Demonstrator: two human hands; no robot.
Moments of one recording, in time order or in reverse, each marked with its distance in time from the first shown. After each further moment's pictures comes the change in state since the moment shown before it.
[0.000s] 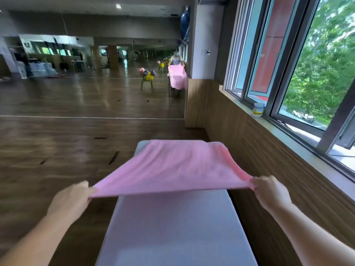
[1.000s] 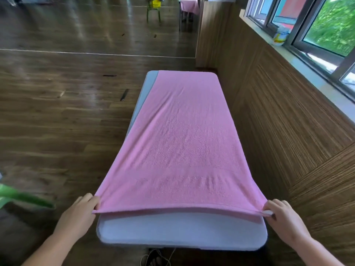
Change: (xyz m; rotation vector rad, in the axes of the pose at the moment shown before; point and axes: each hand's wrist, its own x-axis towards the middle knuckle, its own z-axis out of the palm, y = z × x) left_hand -0.345 0.023 0.110 -0.267 -0.420 -0.079; right_hand -0.348 0.102 0.109 0.226 -0.379 -0.124
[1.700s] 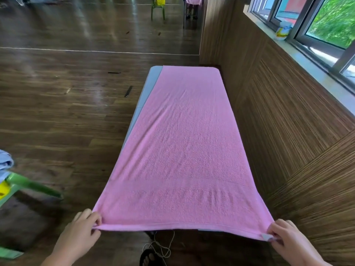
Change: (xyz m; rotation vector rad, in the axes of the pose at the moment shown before) left_hand -0.085 -0.024 0.068 -0.069 -0.021 -0.014; right_hand -0.089 0.039 0.032 0.007 -0.172 -0.118
